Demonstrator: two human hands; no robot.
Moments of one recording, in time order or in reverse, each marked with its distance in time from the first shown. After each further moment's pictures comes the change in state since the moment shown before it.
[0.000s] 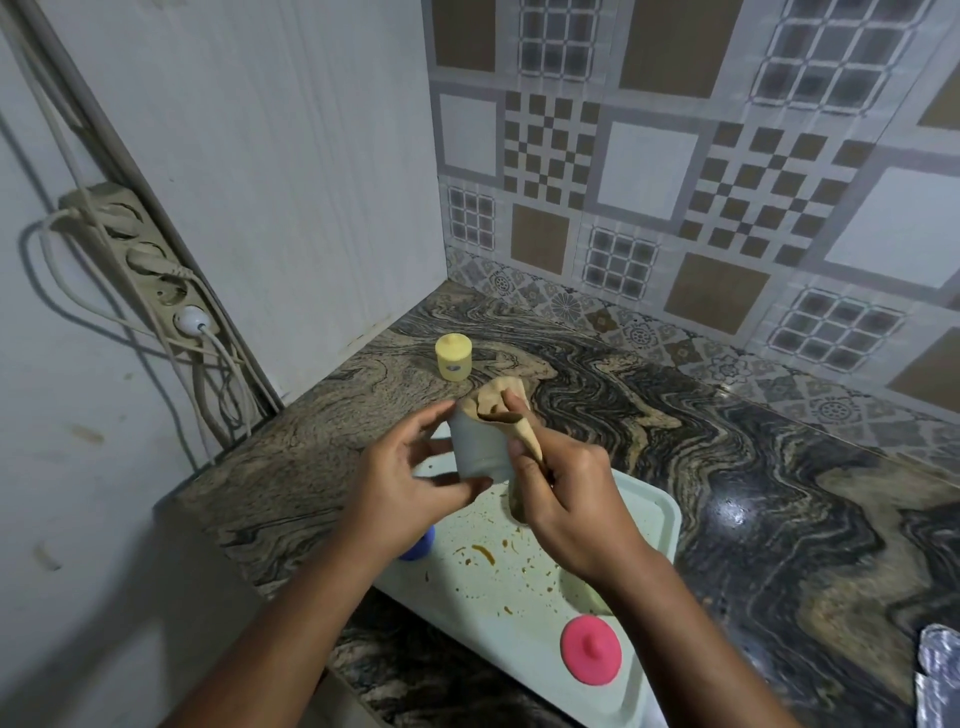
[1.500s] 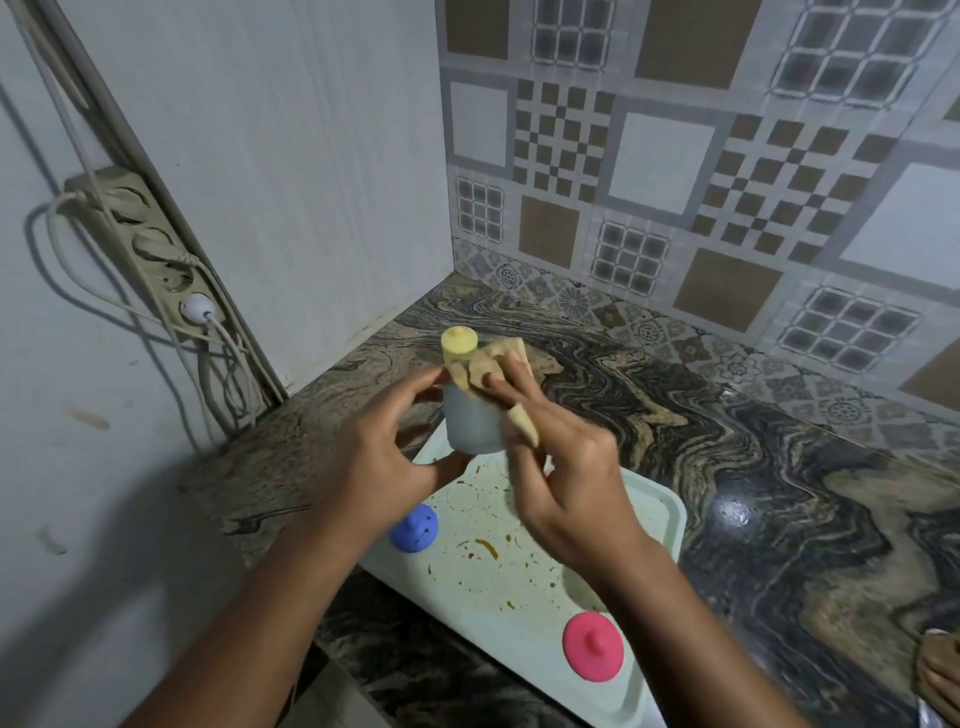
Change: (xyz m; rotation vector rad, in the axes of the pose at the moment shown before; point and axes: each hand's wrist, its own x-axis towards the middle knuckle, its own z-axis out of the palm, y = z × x) left_hand 0.008 0.016 -0.023 0.288 0.046 0.360; right_hand 0.010 -0.017 0.005 0.063 0.094 -0.220
